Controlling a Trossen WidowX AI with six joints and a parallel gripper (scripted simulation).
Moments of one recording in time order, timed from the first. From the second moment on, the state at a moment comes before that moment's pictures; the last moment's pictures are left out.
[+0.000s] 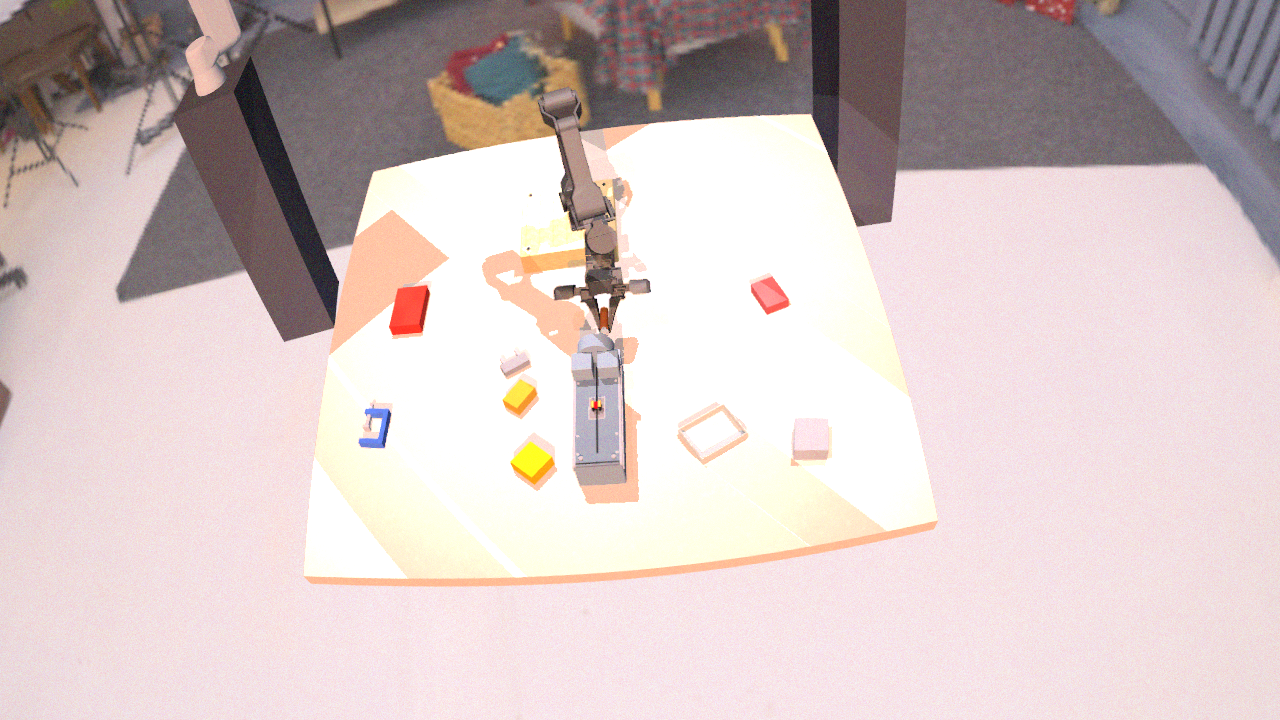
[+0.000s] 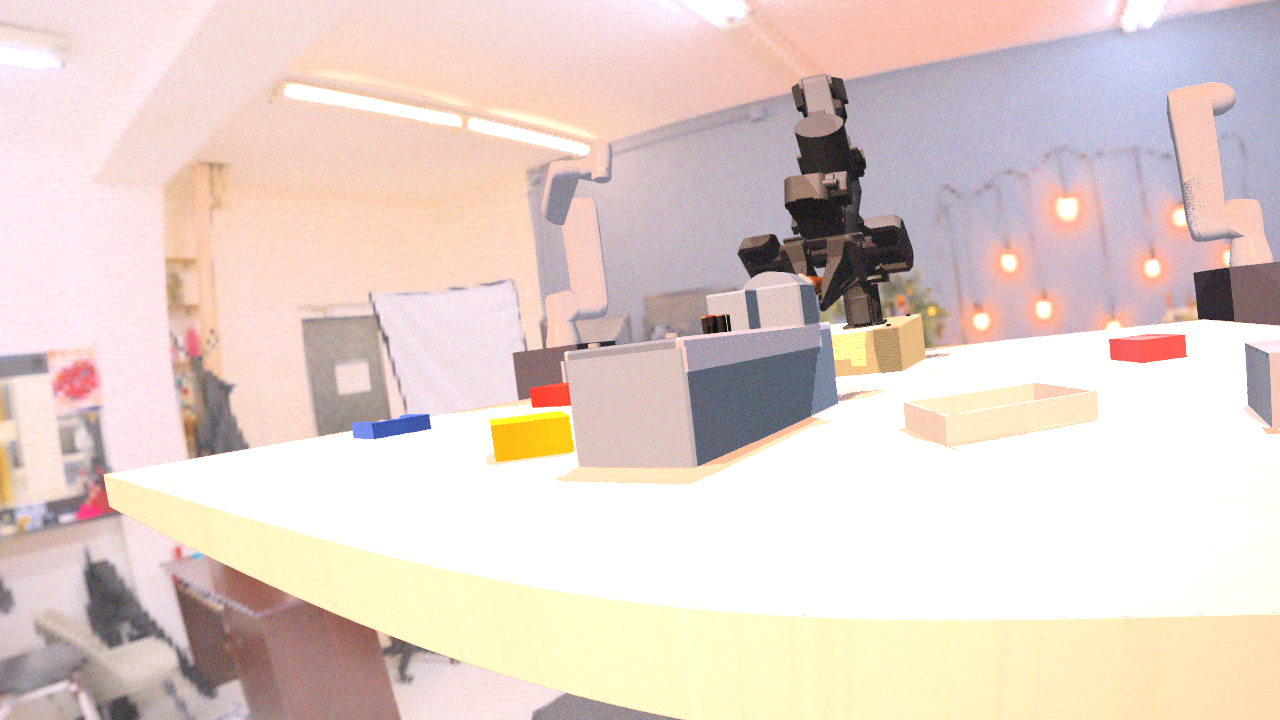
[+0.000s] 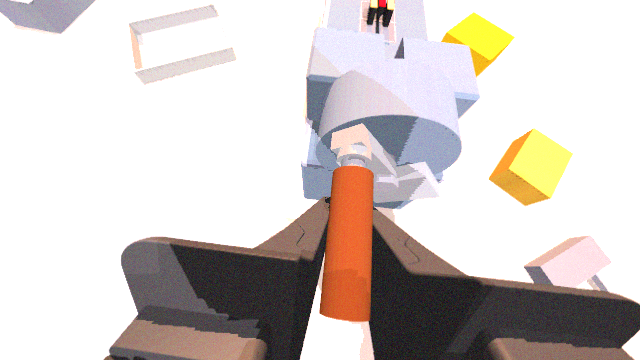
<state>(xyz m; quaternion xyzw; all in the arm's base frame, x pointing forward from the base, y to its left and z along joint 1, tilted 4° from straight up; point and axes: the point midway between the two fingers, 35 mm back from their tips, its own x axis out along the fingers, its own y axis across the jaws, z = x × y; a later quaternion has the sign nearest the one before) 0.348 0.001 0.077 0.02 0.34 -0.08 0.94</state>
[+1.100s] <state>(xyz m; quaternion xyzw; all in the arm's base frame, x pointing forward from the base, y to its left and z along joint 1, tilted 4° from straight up) 0.351 0.011 0.058 0.03 0.34 -0.08 0.94</state>
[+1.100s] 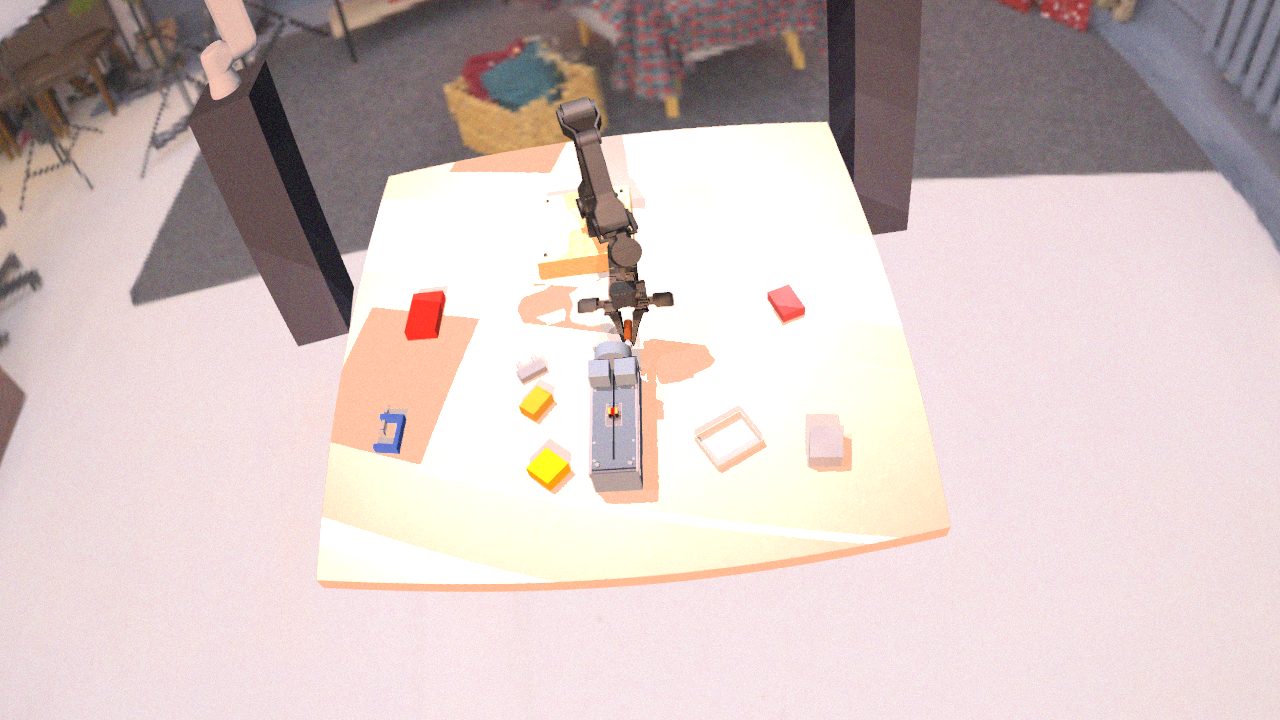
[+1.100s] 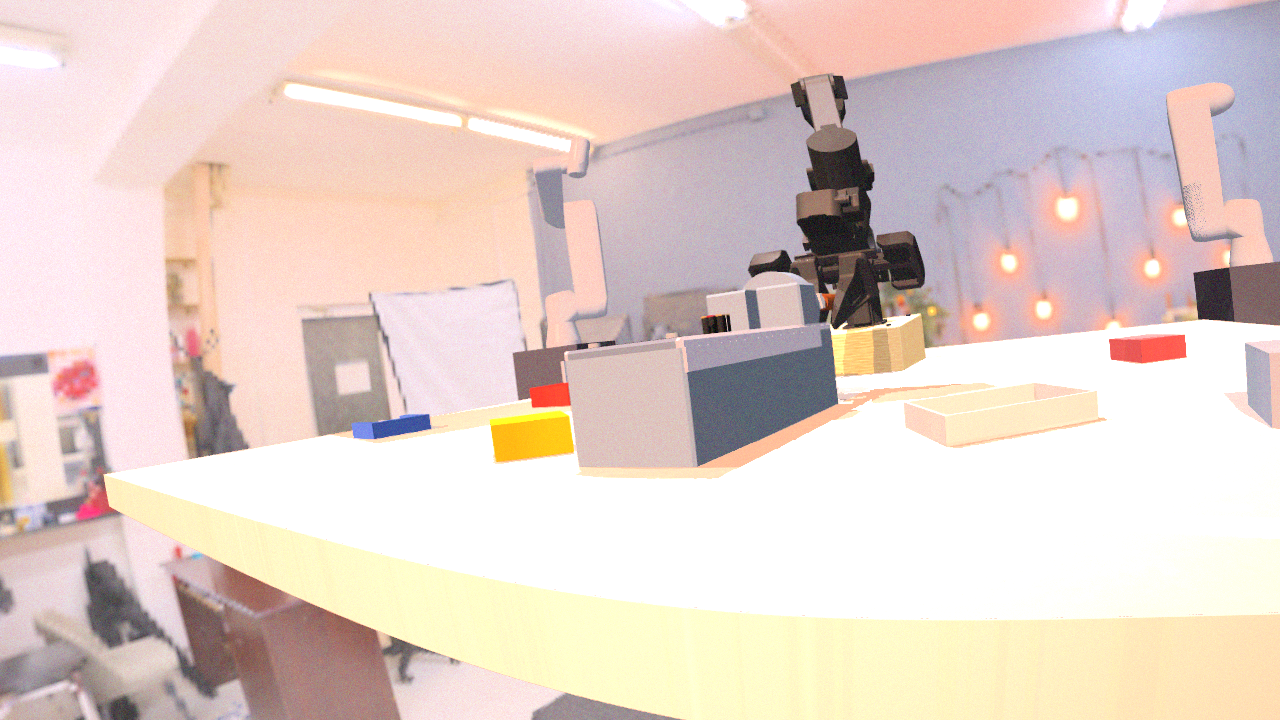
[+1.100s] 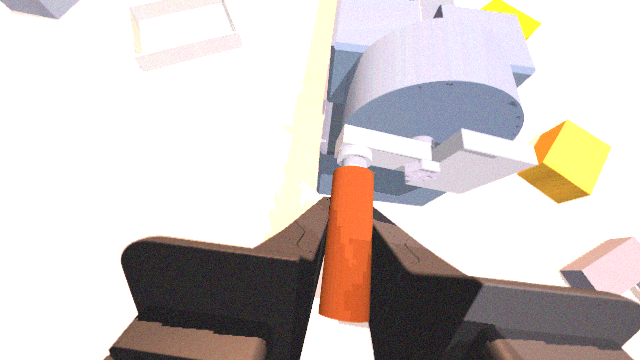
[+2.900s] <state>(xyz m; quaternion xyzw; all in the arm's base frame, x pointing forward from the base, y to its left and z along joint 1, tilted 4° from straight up) 0.352 0.006 0.037 0.03 0.34 -0.07 0.94</state>
